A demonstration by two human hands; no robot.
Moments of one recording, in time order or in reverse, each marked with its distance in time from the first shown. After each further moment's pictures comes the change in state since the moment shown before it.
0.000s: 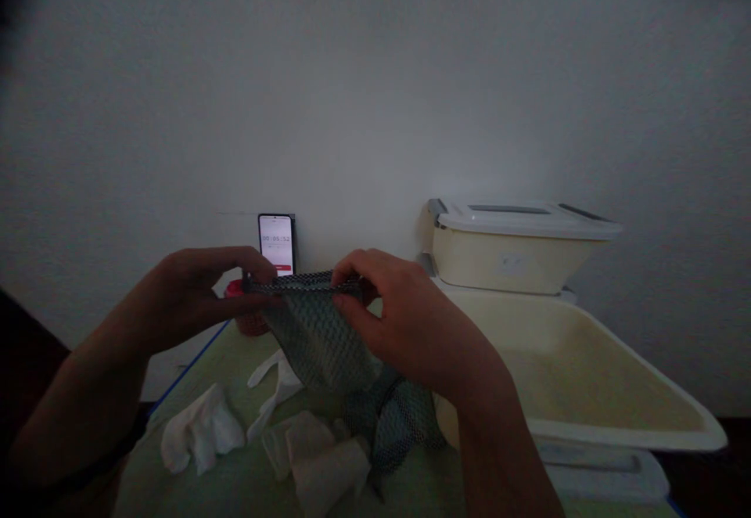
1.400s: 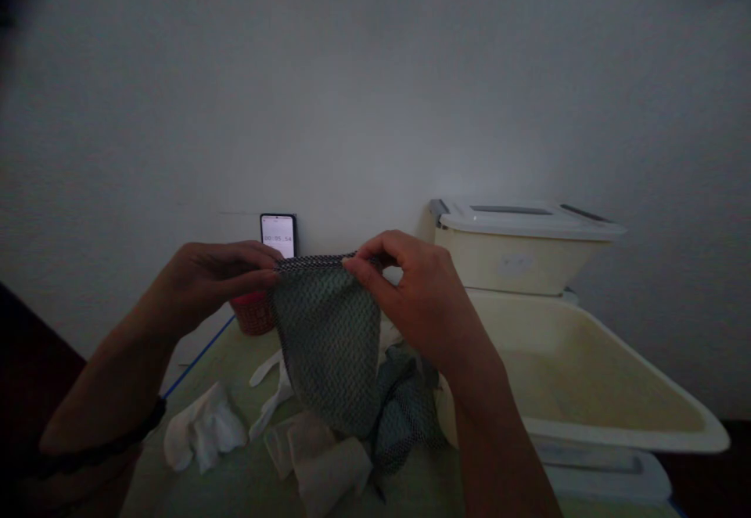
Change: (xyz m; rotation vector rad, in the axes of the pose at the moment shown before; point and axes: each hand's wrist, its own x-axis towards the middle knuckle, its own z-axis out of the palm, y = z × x) left_hand 0.007 -0.017 0.011 -0.497 0.139 -0.021; right_hand 0.006 0.010 0.001 -0.034 0.323 0.005
